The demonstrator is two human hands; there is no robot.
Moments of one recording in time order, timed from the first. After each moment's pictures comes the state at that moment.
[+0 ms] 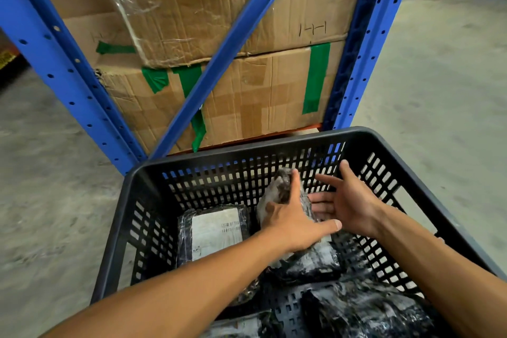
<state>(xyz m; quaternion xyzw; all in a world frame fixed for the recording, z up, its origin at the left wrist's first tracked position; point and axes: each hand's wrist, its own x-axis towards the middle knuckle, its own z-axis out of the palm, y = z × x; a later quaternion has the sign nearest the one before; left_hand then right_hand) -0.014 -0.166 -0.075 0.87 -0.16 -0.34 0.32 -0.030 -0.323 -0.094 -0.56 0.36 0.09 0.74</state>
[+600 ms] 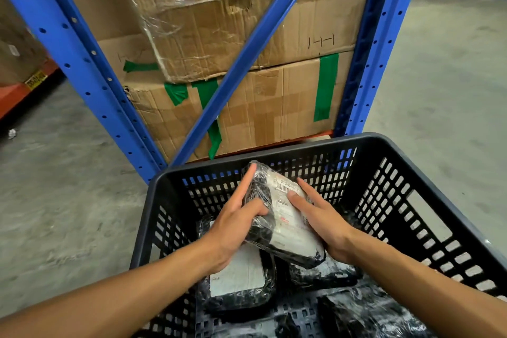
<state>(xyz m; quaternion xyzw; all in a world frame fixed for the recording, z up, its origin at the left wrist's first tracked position) 0.004 -0.060 -0.039 0.72 -0.10 -0.29 0.62 -0.041 -0.240 -0.084 -0.65 0.21 0.07 0.73</state>
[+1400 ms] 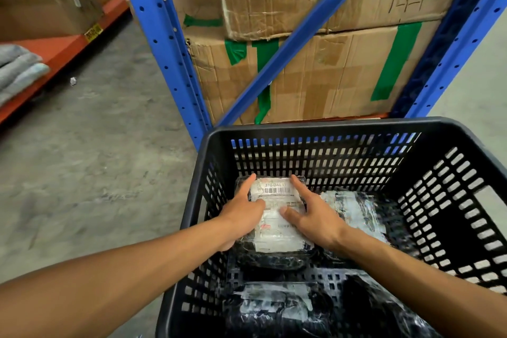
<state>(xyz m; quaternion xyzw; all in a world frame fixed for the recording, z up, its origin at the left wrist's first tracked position) 0.001 0.005 -0.076 0.84 0.08 -0.31 0.43 -0.039 -0.165 -0.097 -0.83 0.06 0.18 0.52</state>
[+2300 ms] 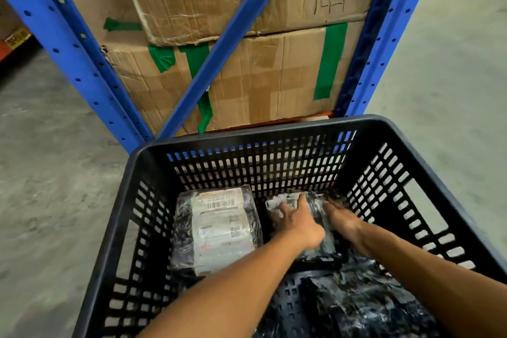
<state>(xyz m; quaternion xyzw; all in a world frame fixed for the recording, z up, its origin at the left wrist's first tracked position) -0.021 -0.191 -0.130 0.88 -0.07 -0.38 0.26 -0.047 -0.305 -0.154 -0.74 0.38 0.17 0.53</state>
